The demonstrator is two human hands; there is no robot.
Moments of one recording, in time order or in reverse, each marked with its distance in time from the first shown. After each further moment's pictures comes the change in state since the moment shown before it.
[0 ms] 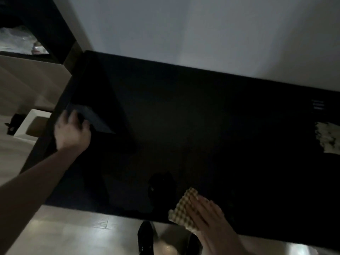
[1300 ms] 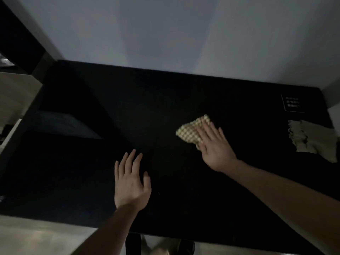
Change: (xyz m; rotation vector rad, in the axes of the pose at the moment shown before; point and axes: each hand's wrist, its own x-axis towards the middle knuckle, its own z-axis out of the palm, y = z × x) left_hand -0.249 0.208 0.067 0.016 -0.250 0.283; right_hand 0.119 0.226 -0.076 0.151 -0.097 0.344
